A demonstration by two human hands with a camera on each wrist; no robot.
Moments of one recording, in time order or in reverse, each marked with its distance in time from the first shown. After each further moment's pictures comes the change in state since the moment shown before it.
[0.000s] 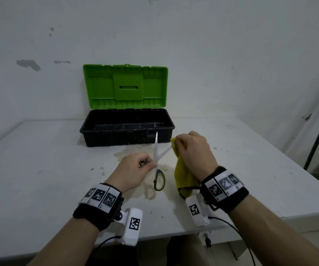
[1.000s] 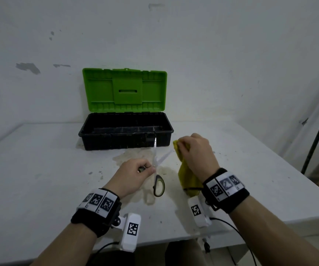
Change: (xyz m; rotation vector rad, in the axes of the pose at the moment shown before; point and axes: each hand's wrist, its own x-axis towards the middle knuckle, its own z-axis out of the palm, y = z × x) left_hand 0.000 -0.007 0.002 -0.032 -0.032 -0.013; right_hand 0.004 0.006 -0.006 0.012 0.026 0.021
